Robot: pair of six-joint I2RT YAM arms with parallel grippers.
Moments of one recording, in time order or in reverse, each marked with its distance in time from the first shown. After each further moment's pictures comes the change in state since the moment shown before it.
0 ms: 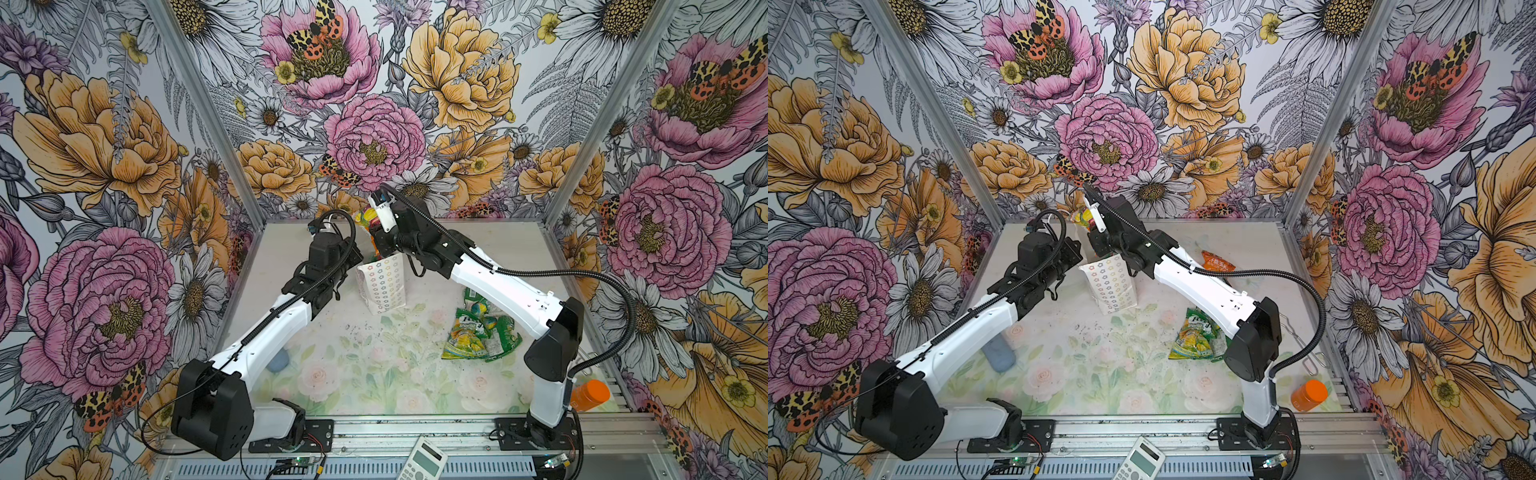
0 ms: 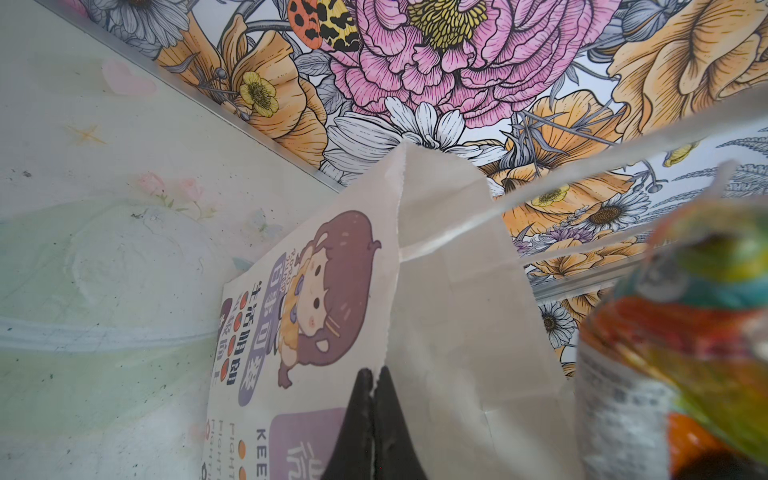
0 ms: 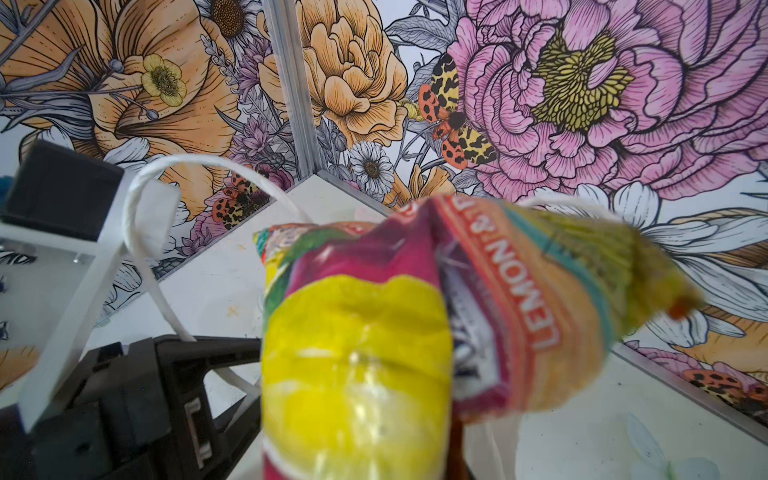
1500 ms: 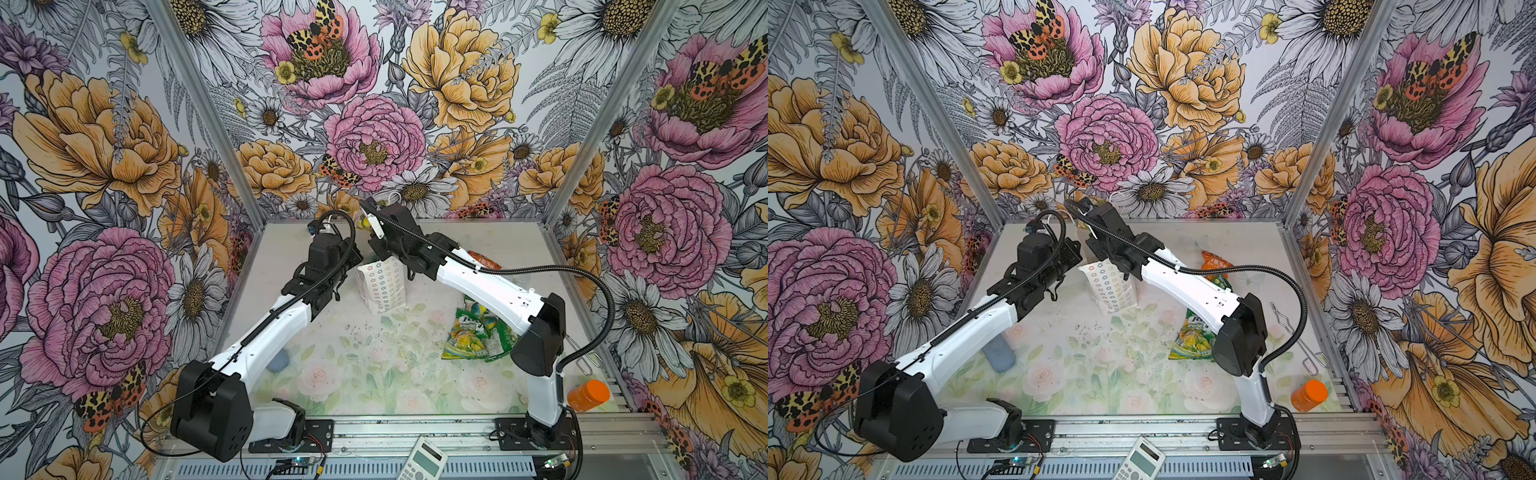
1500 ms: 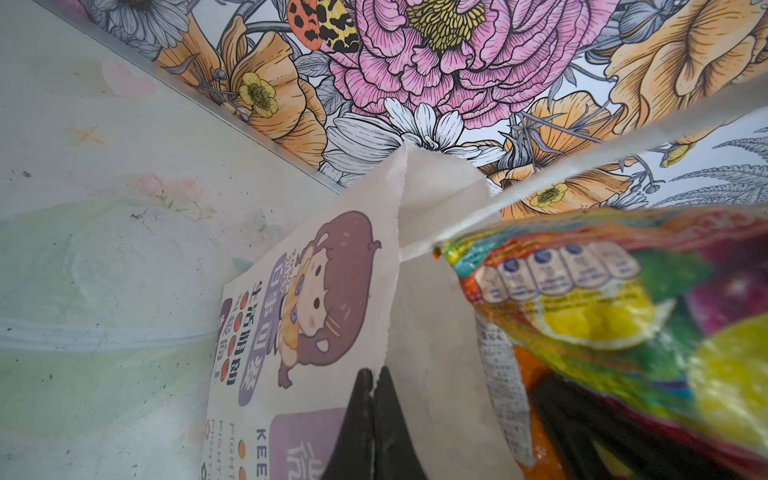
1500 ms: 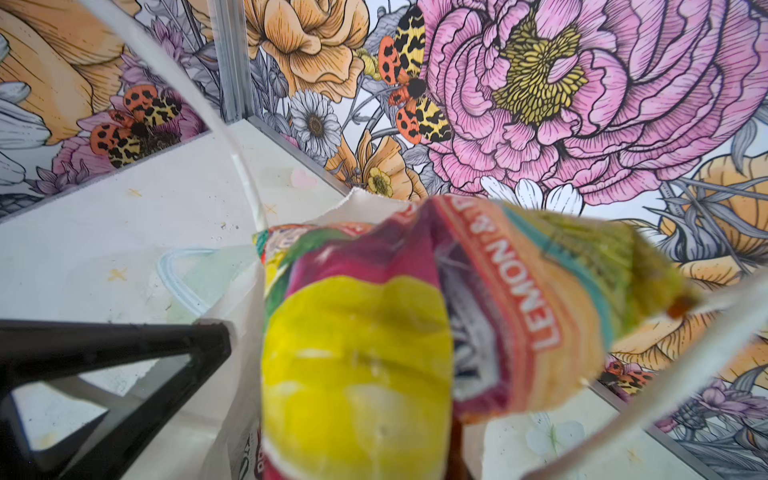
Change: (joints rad) left arm 0.000 -0.008 -0.011 0.009 0.000 0.000; right arm 0.024 0.090 0.057 -0.071 0.205 -0.158
